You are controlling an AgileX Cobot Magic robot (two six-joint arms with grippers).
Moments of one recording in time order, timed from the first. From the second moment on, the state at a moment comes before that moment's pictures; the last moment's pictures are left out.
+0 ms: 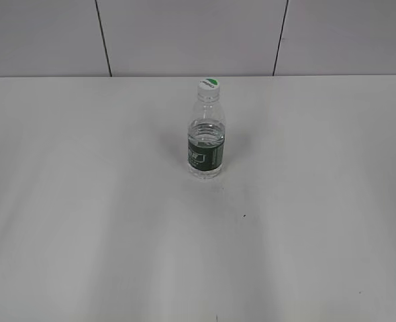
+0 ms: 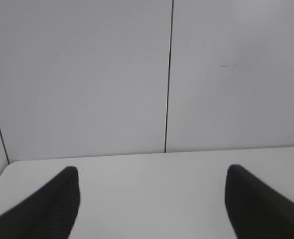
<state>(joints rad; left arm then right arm) -0.07 0.58 -0.40 0.02 -0.04 -0.01 0.08 0.43 -0.54 -0.14 0.26 -0.10</state>
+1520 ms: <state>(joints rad) -0.18 1.49 -0.40 0.07 -0.87 -0.04 0.08 1.01 -0.54 -0.05 -0.32 -0.04</state>
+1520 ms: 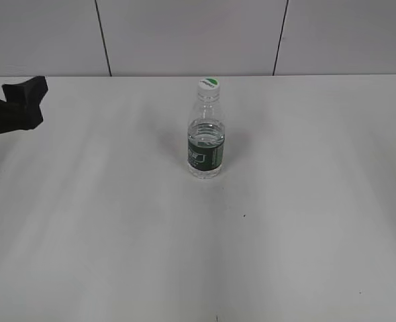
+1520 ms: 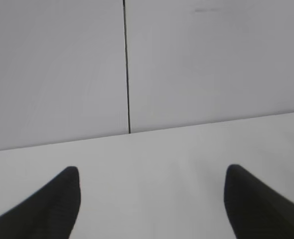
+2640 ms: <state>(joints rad) -0.18 2.03 -0.69 0.73 -1.13 -0.27 0.08 1.01 -0.54 -0.05 -0.32 -0.01</state>
